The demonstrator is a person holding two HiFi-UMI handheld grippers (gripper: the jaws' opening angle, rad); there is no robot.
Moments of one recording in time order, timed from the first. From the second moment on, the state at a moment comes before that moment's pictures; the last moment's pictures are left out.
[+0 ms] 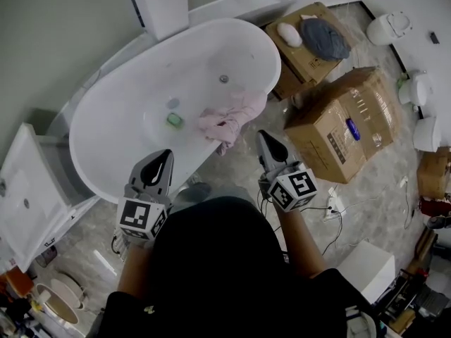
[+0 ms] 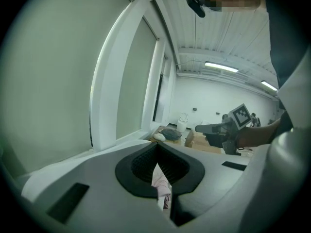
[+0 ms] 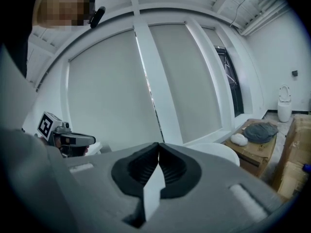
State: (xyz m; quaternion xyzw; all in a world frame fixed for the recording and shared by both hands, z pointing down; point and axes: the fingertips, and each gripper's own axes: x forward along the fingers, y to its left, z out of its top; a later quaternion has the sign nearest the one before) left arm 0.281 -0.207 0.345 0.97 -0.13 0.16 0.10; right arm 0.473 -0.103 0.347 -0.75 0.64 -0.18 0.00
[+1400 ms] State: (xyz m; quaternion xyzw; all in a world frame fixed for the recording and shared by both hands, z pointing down) left arm 0.334 -0.185 0.471 0.88 -0.32 0.29 0.22; right arm 0.624 -0.152 0.739 -0.54 0.68 -0.42 -0.28
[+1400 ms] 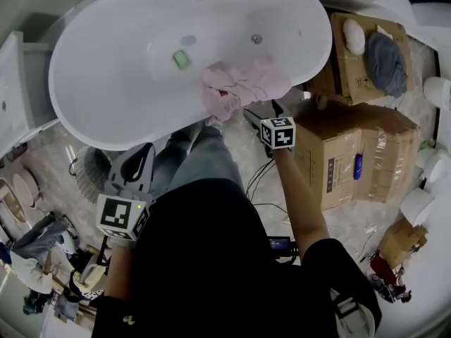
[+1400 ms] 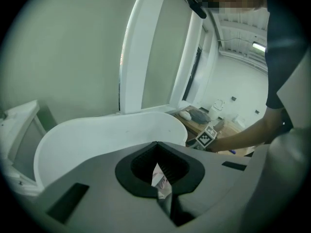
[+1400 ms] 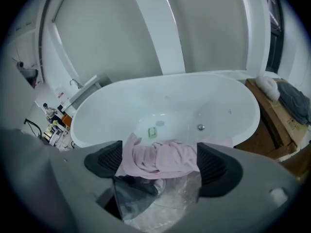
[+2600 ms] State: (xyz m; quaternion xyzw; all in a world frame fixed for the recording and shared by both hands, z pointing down) left arm 0.309 -0.156 0.523 0.82 -0.39 0.31 0.28; right arm 0.583 -0.158 0.871 -0.49 0.64 -0.45 -0.39
